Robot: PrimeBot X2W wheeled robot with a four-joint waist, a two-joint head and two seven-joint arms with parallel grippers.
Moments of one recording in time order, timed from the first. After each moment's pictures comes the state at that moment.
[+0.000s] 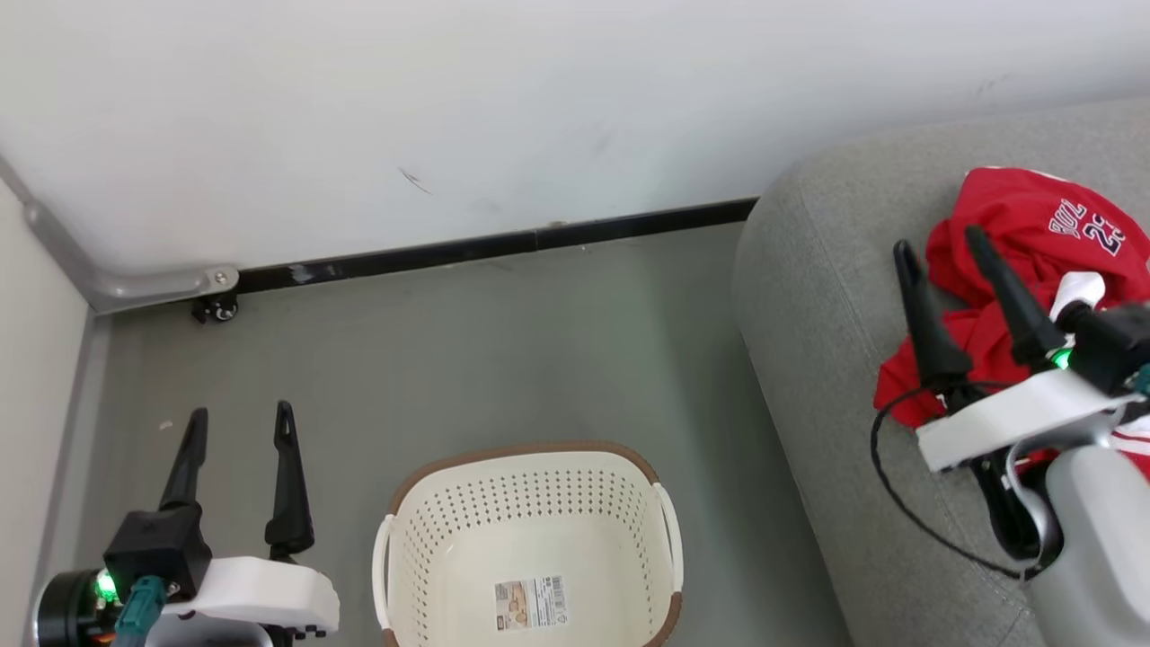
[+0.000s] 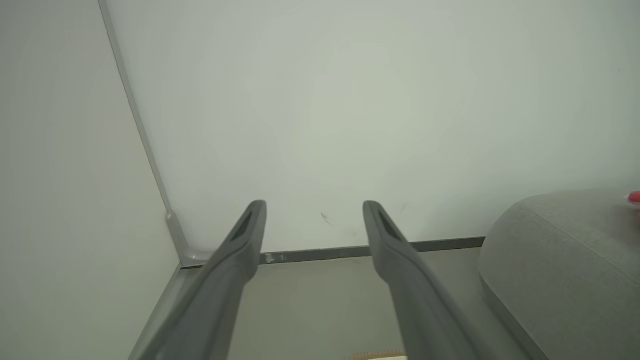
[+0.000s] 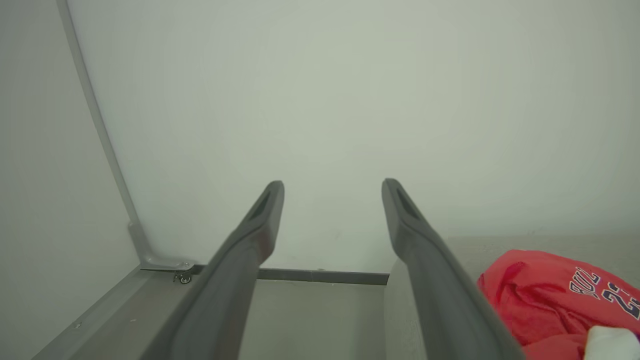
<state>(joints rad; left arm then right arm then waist) -0.09 0.35 -0.31 0.06 -0.39 0.42 -0.22 -0.38 -0.27 0.15 0.35 0.39 0.12 -0.15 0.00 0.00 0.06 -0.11</state>
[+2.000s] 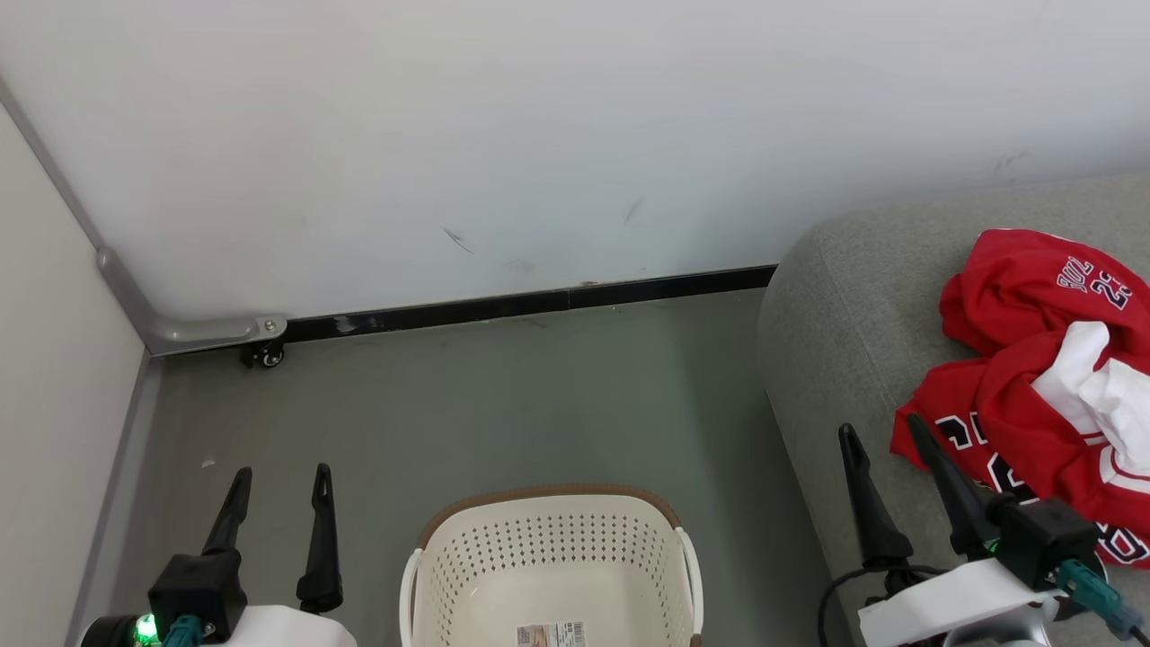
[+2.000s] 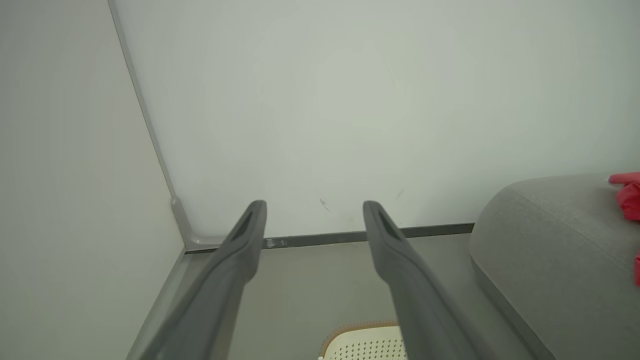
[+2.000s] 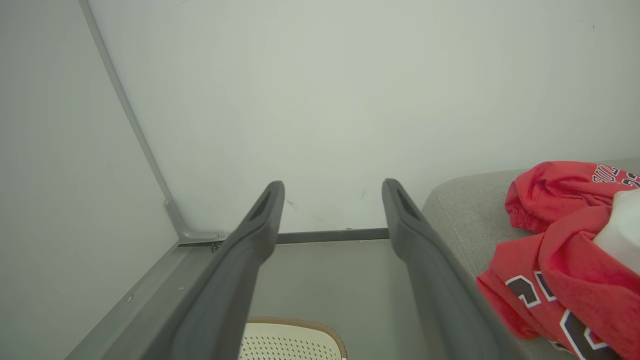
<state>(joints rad) -0.02 0.34 -0.35 0.11 -0.41 0.38 -0.23 0.01 -0.05 0.04 0.17 0.20 0.12 -0.13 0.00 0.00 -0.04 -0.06</state>
